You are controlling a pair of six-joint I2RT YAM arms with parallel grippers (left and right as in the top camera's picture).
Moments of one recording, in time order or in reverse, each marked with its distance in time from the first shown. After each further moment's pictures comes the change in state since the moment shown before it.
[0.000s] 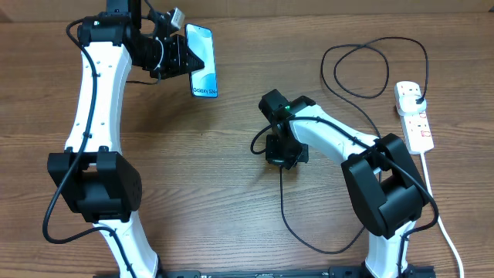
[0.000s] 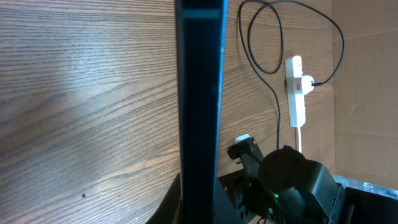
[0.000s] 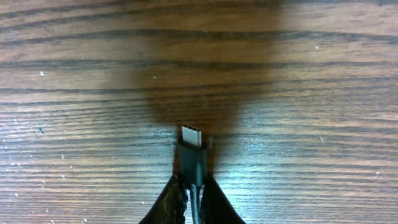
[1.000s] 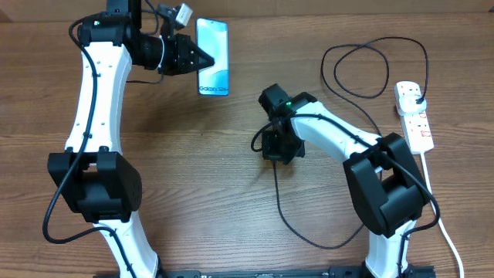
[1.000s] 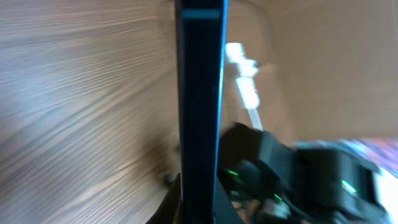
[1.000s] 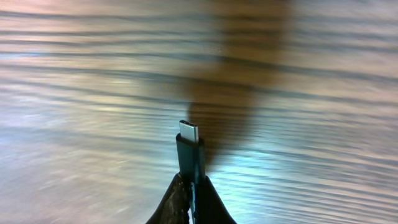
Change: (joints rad) left arm 0.000 0.000 0.000 0.001 0.273 0.172; right arm -0.018 -0.005 0.043 0.030 -0.117 -0.107
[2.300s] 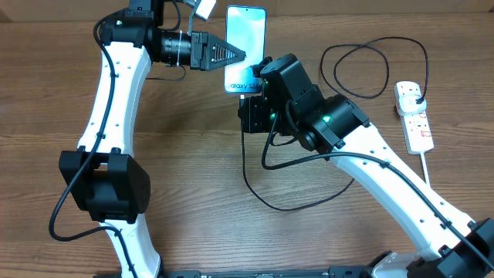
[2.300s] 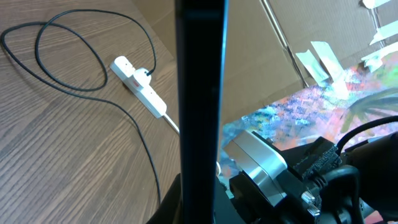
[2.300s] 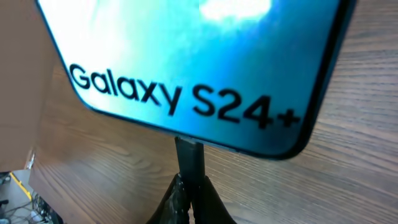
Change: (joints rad) left arm -0.089 0.000 0.000 0.075 0.370 0.091; right arm 0.114 -0.437 0.103 0.157 -0.010 0.078
